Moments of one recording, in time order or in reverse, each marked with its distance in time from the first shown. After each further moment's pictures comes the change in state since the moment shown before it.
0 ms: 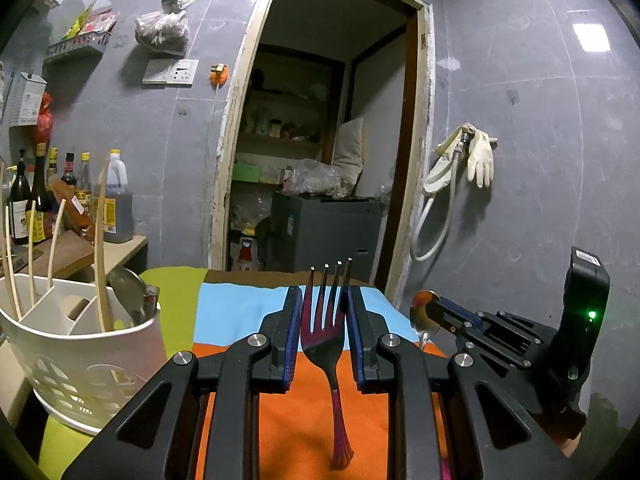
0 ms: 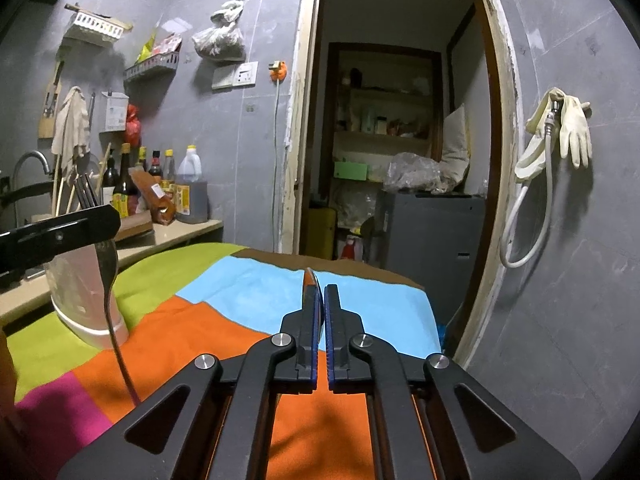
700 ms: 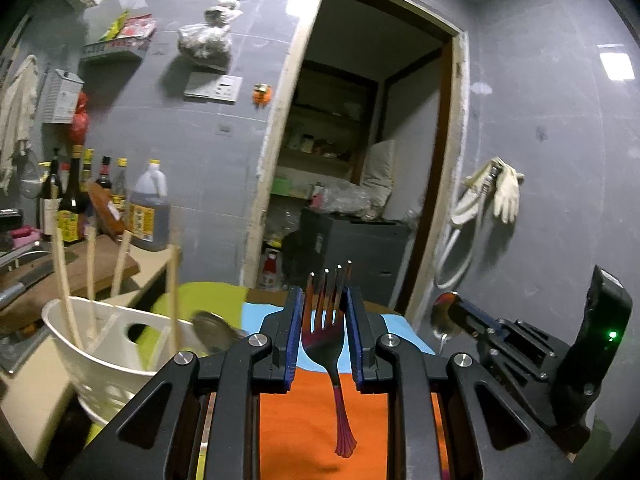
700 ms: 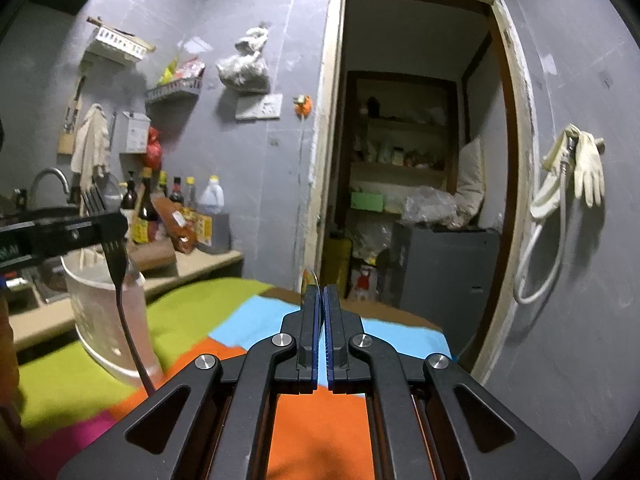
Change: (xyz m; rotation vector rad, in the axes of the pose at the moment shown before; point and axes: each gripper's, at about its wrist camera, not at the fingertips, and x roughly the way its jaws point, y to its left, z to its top) left arm -0.040 0.038 0.041 -0.081 -0.047 0.097; right arm -0.013 0.036 0.044 -0.035 -0.105 0.059
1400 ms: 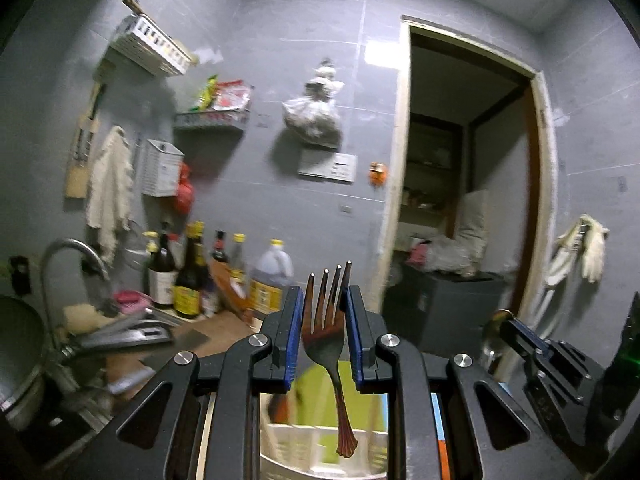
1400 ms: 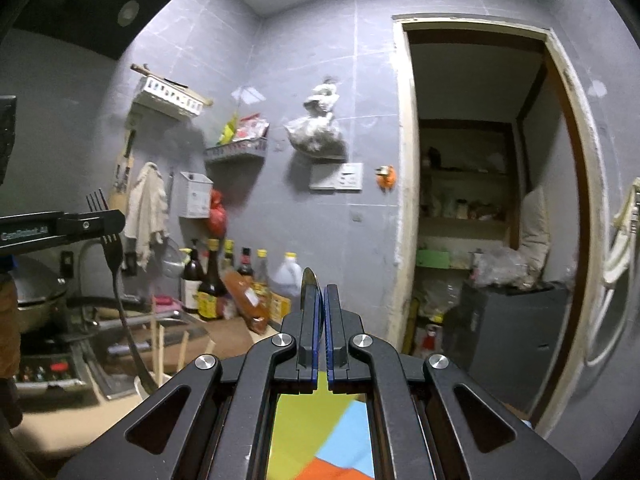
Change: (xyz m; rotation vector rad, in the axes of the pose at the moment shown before) left arm -0.068 0.096 0.109 0.027 -0.145 0.366; right arm 0.038 0.101 0.105 0.004 -0.171 0.213
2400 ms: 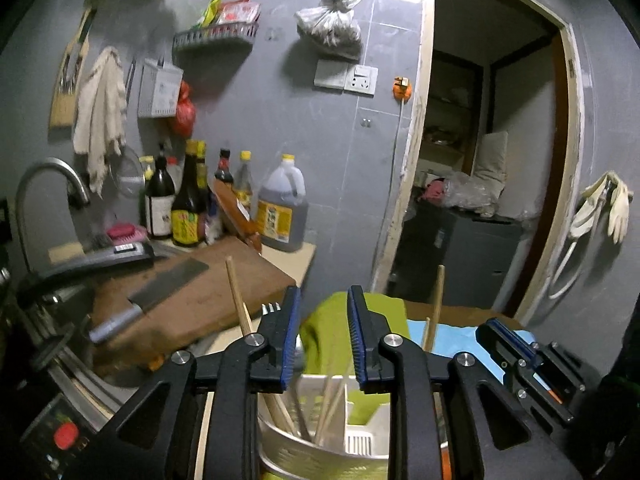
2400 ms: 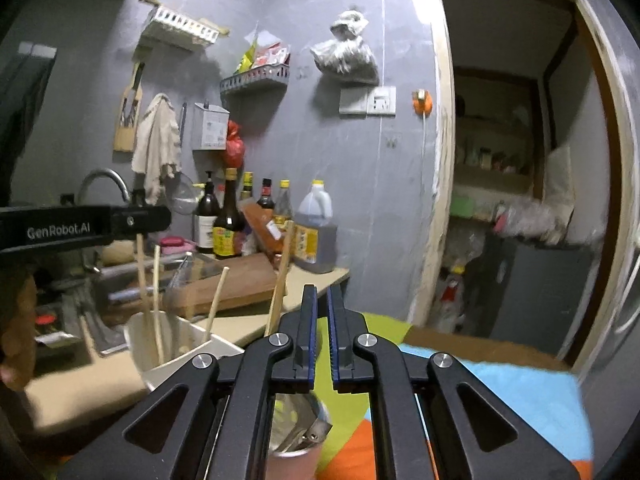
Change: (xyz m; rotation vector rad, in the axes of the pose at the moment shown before) left arm 0.074 0.025 -0.078 -0.040 0.256 -0.002; right arm 0.055 0.035 -0.074 0.017 0.207 0.055
